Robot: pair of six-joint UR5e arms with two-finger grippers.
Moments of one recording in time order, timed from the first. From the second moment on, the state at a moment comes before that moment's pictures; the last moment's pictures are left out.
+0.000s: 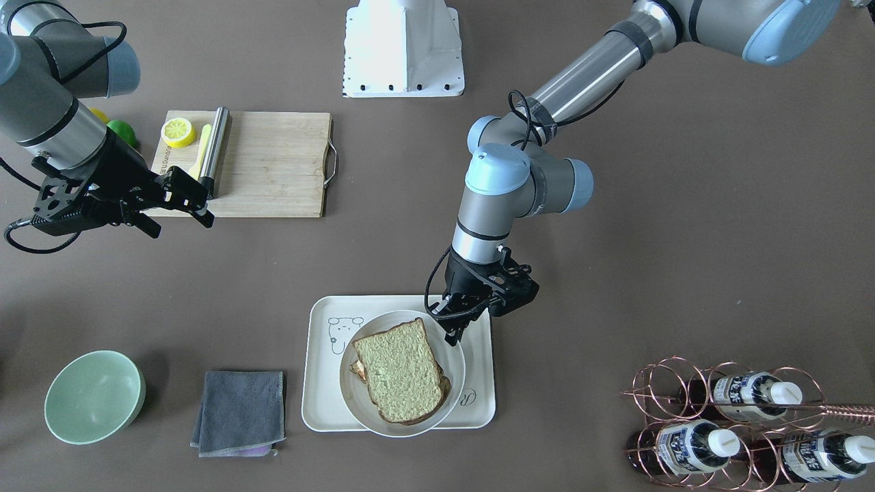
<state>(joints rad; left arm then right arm) -0.62 -2.44 -1.08 -2.29 -1.56 -1.77 0.93 -1.33 1.82 -1.12 2.22 1.07</state>
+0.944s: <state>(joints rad) -0.66 -2.40 -1.17 -2.31 -1.64 -1.61 0.99 -1.33 1.82 -1.12 2.28 1.07</state>
